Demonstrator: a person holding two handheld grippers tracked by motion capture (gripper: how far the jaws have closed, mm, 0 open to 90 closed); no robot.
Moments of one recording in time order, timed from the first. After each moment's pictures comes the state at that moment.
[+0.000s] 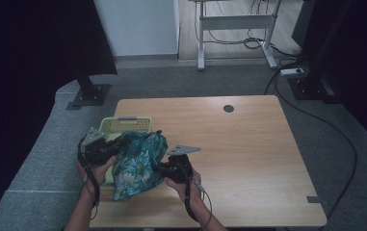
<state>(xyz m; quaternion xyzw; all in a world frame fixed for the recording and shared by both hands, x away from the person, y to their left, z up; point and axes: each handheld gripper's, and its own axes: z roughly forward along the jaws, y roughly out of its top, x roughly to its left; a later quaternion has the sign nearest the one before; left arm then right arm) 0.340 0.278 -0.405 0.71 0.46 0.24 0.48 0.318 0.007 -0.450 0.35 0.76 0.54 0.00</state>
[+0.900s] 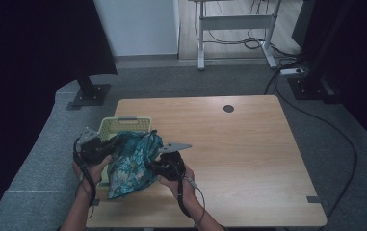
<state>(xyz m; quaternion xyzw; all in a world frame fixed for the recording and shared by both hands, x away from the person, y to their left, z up) 0.345 0.293 -0.410 0.70 0.47 0.24 0.48 0.324 0.027 -0.443 0.34 0.77 0.54 0.01</state>
